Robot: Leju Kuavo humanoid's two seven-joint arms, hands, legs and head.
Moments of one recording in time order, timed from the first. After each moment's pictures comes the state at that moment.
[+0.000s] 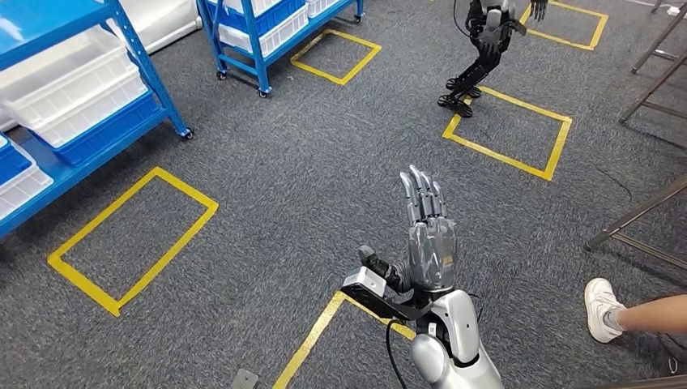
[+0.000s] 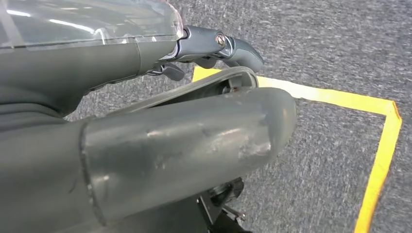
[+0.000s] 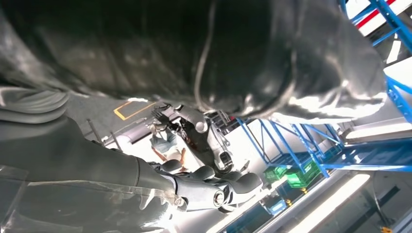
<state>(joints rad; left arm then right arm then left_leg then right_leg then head) -0.12 -0.24 0.43 -0.22 -0.78 0.16 -0.44 -0.17 0.08 0.38 -1.58 1.04 -0.63 -0.04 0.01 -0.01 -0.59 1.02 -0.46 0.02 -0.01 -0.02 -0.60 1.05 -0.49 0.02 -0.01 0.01</state>
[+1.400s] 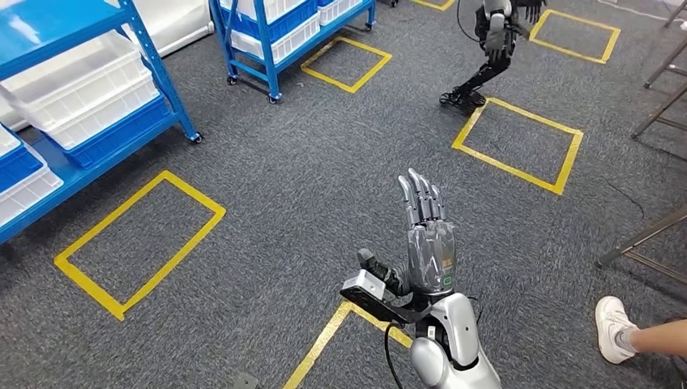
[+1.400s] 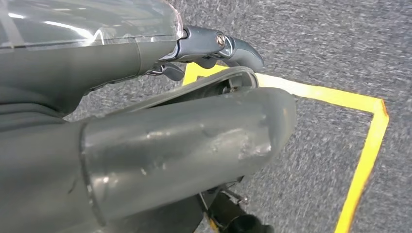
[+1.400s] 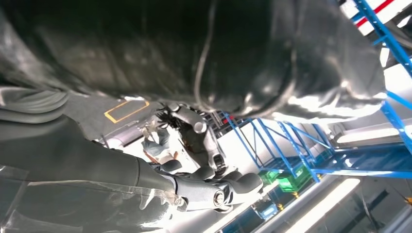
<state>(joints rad) -0.11 -0.23 0.44 -0.22 -0.78 0.11 -0.44 -0.17 0.08 0.38 -1.58 1.04 -0.63 -0.04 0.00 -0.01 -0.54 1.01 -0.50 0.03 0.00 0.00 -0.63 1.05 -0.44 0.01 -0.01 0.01</state>
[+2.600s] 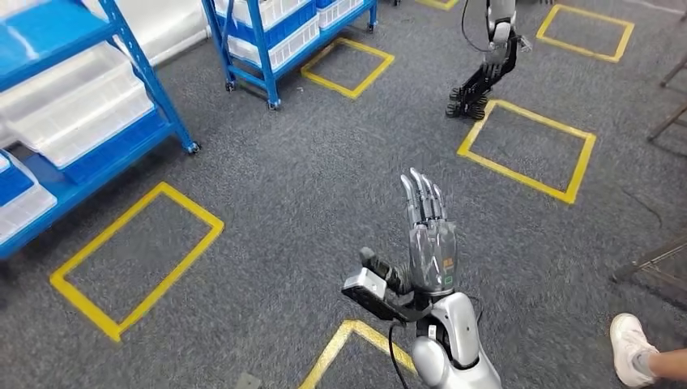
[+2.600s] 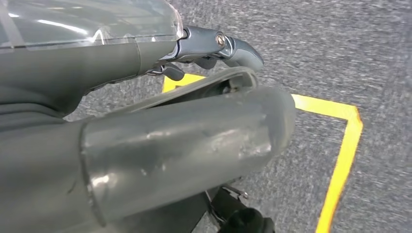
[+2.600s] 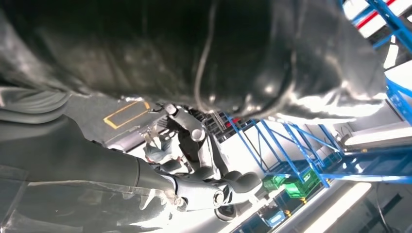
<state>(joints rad) -0.11 -0.23 0.44 -0.22 -0.79 0.11 -0.44 -0.17 0.09 0.38 -1.58 1.04 -0.62 -0.04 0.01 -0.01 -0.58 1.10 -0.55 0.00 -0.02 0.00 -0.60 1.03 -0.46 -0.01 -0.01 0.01</state>
